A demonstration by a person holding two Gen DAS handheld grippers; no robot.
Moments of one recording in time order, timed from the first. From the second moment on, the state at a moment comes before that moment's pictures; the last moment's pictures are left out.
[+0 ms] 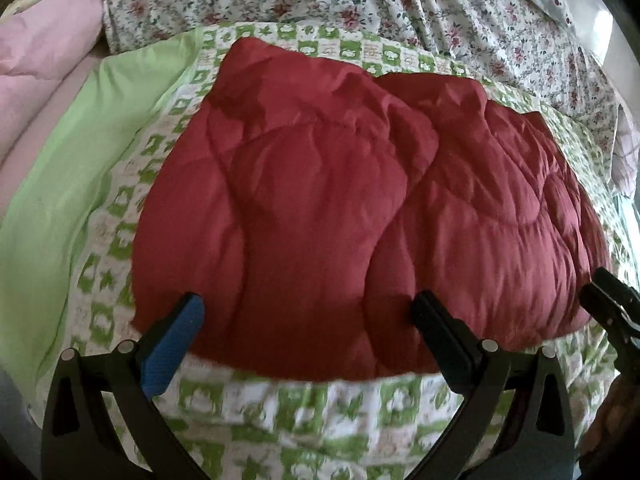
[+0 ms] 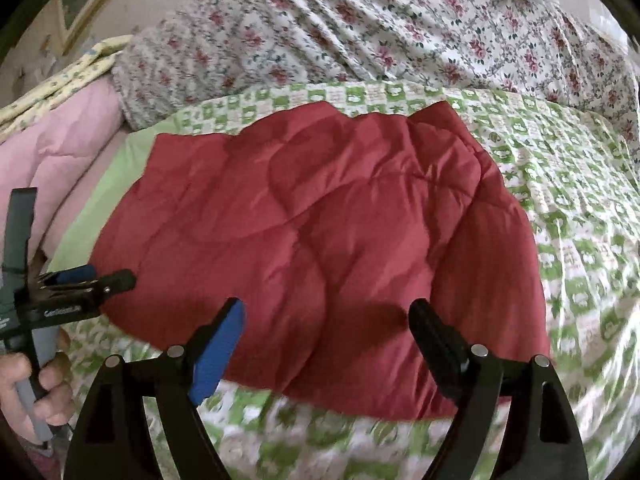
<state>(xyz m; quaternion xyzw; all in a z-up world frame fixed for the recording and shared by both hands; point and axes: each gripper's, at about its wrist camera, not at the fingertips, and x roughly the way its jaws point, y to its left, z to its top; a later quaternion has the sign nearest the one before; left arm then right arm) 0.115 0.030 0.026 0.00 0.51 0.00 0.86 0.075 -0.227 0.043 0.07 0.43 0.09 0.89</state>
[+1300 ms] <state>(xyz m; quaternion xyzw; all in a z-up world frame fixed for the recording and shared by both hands) 0.033 0.025 0.080 0.15 0.45 0.03 0.88 -0.006 -0.205 0.097 -0.07 0.43 0.12 0.89</state>
